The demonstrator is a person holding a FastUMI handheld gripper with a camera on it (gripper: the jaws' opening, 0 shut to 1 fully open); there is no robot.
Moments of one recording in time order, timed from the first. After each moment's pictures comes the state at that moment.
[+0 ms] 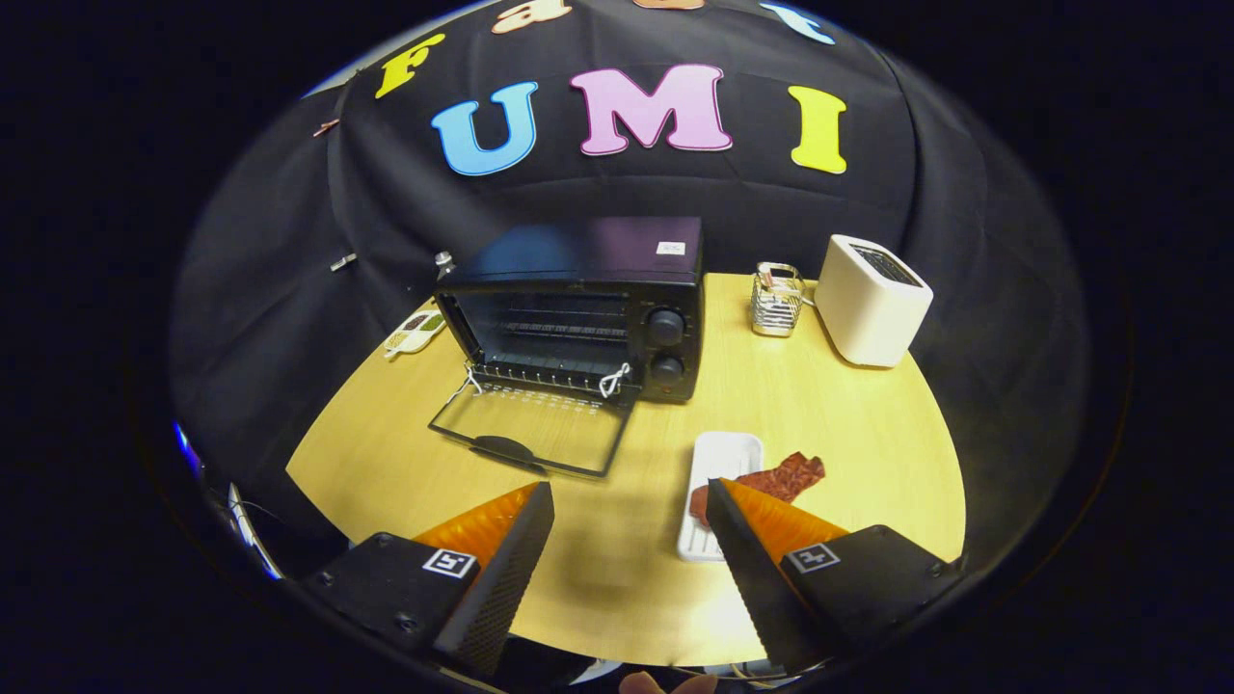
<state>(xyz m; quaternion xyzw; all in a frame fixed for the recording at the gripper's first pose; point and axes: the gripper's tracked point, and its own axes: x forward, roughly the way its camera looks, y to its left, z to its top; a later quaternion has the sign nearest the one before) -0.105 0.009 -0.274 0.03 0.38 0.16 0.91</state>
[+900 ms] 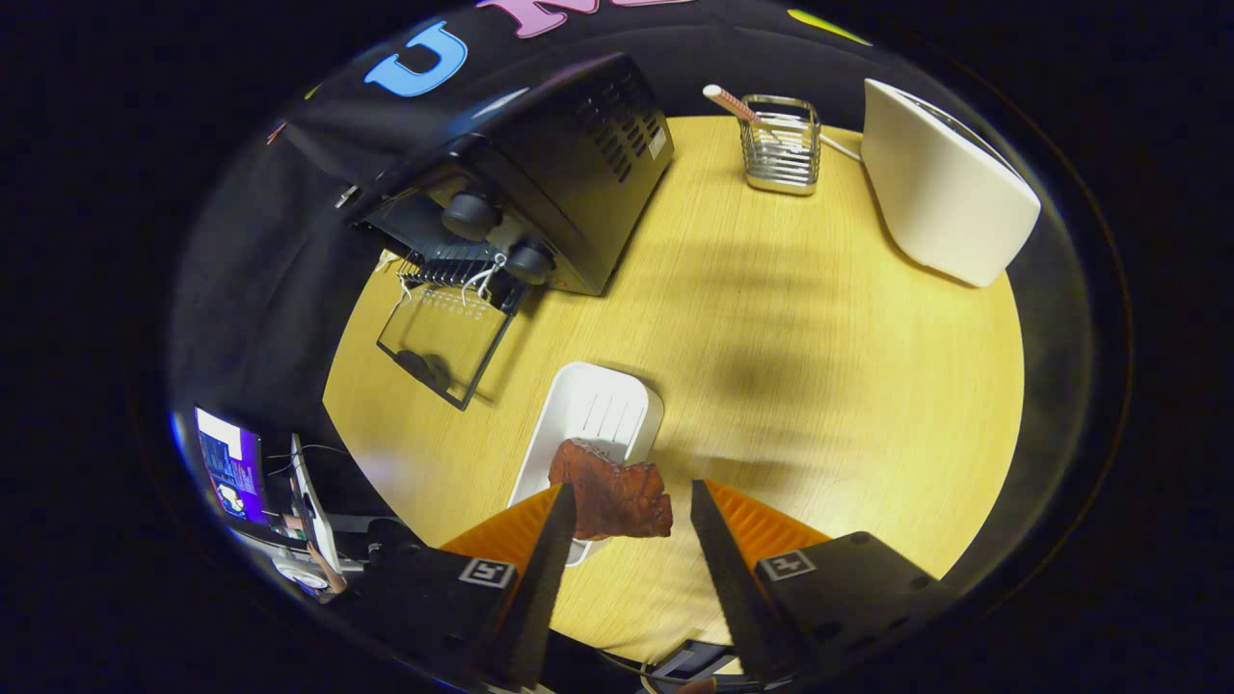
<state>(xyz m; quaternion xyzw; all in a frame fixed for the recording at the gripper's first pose) -0.050 -0.075 -0.403 0.06 0.61 0.29 0.74</state>
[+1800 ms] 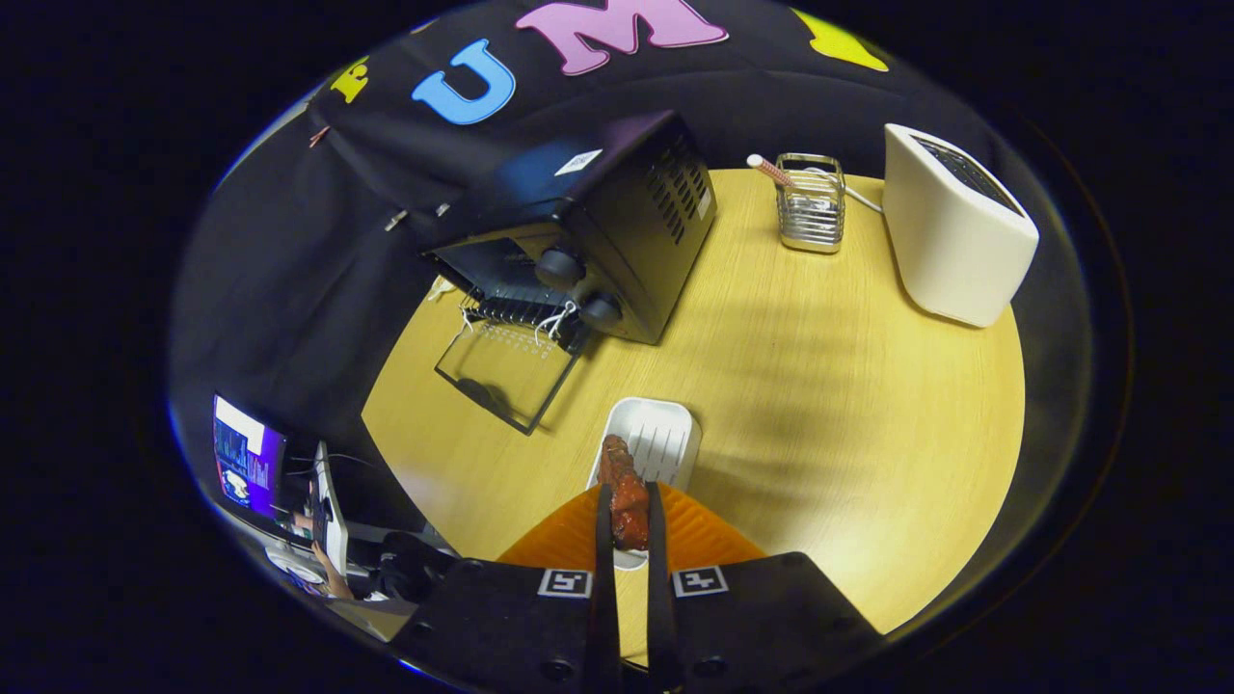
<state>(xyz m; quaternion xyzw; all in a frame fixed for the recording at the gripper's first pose) -0.048 -0.065 -0.331 0.09 0.52 0.31 0.79</state>
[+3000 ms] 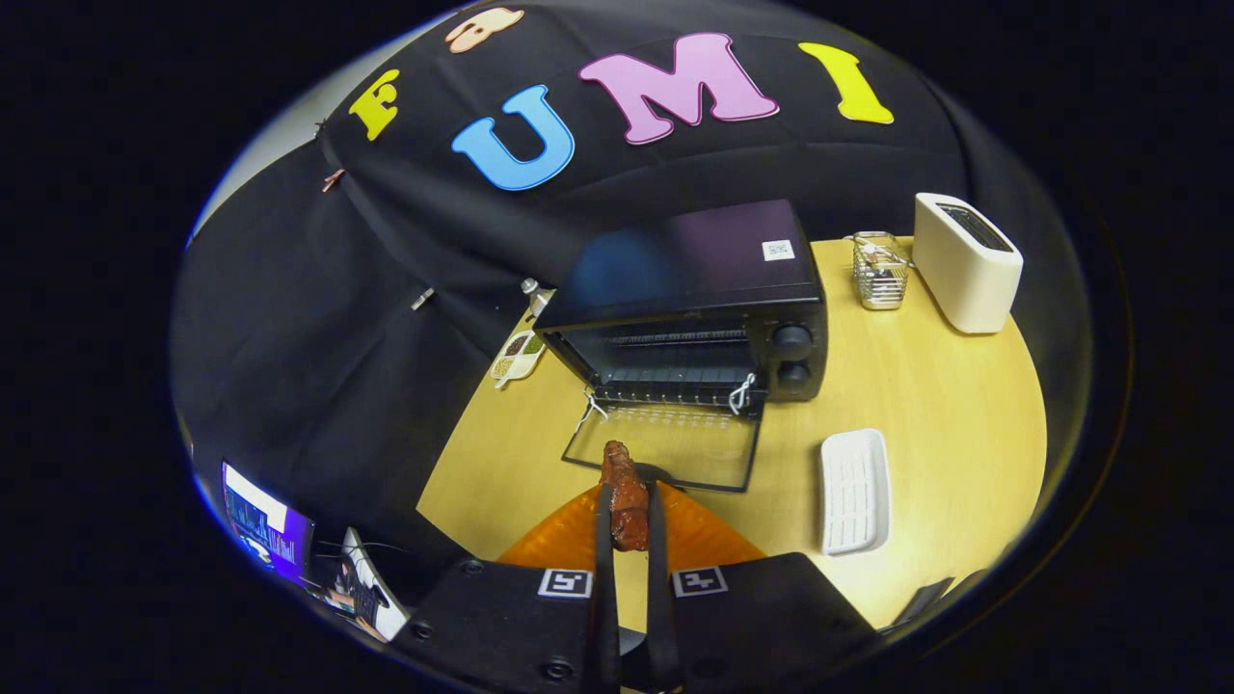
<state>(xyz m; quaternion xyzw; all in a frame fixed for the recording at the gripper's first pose) -0.098 0.136 -0.213 0.17 0.42 0.25 0.86</state>
